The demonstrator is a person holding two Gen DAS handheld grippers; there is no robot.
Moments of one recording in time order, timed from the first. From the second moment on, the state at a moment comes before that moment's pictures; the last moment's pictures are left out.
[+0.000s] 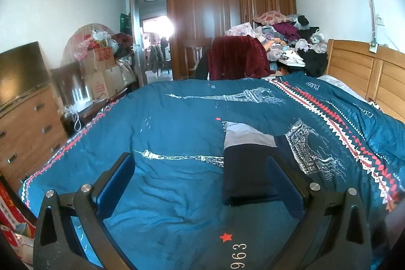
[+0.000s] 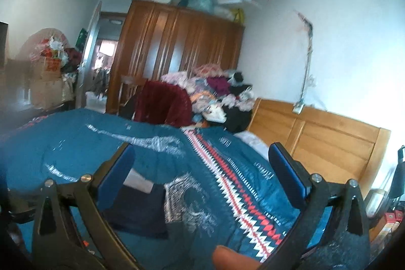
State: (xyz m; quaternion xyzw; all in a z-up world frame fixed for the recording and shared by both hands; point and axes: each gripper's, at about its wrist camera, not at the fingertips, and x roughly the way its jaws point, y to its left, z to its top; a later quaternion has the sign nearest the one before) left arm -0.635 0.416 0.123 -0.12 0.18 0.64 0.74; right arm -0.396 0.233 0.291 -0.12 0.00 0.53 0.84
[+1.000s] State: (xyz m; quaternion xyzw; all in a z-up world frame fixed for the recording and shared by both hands) left arm -0.609 0.377 0.164 -0.08 0.11 0.61 0.78; right arm -0.363 0.261 0.215 -0.19 0.21 0.54 0.79
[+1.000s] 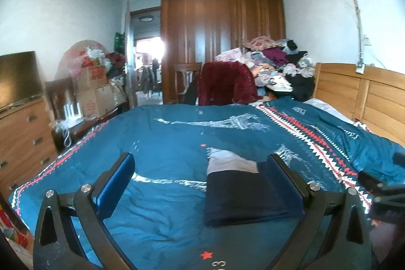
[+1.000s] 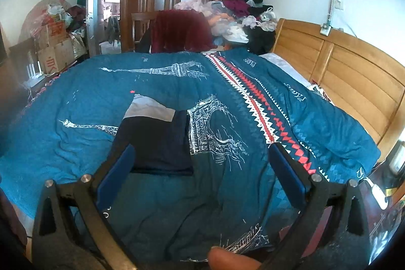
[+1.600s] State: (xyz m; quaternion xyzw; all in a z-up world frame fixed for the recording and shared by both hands) left arm -0.579 0.382 0.157 -0.12 0.14 0.59 0.78; right arm -0.360 0.264 0.203 -0.19 0.23 0.57 0.76
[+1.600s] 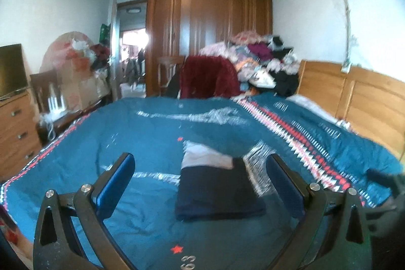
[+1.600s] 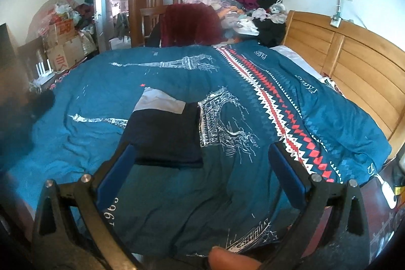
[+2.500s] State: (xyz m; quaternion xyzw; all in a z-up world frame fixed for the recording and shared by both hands) left arm -0.625 0.420 0.117 -0.16 0.18 0.66 0.71; right arm -0.389 0.278 0.198 -0.21 0.23 0.59 0.74
